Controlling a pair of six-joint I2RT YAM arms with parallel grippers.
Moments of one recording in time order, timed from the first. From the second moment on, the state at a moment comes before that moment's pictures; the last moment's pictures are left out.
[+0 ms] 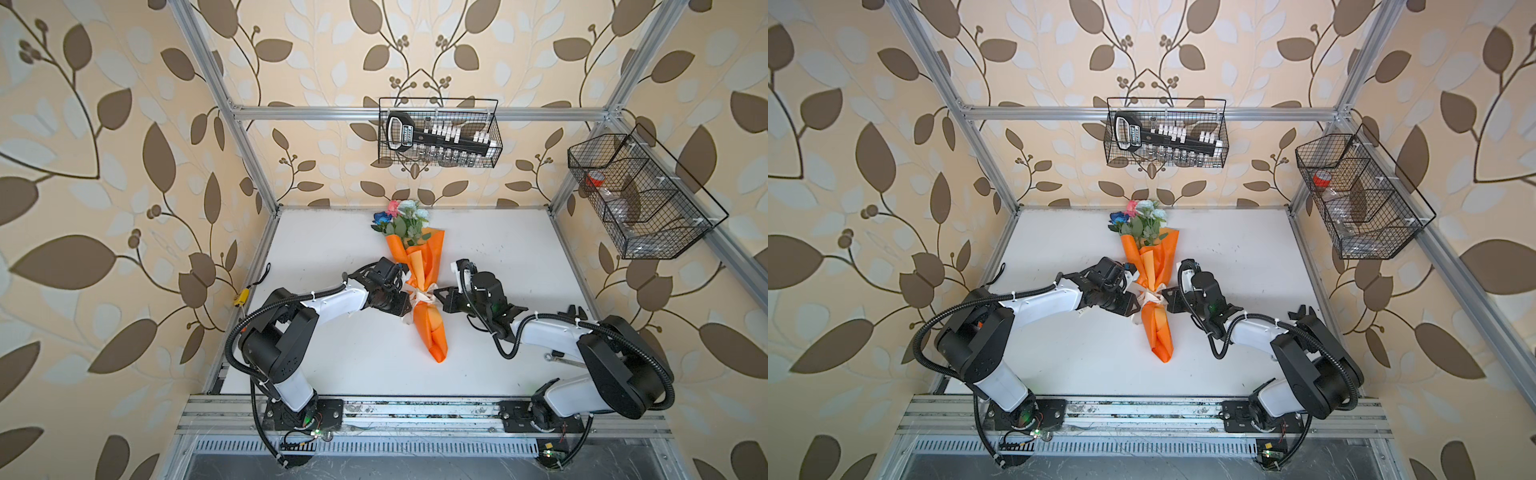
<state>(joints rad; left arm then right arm) -0.60 1.68 0.98 -0.35 0.31 -0.31 0.53 1.45 0.55 0.41 -0.25 0.56</state>
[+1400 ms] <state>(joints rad) -0.69 1.68 0.94 -0.27 0.06 -0.20 0.53 1.45 0.55 0.42 -0.23 0.57</state>
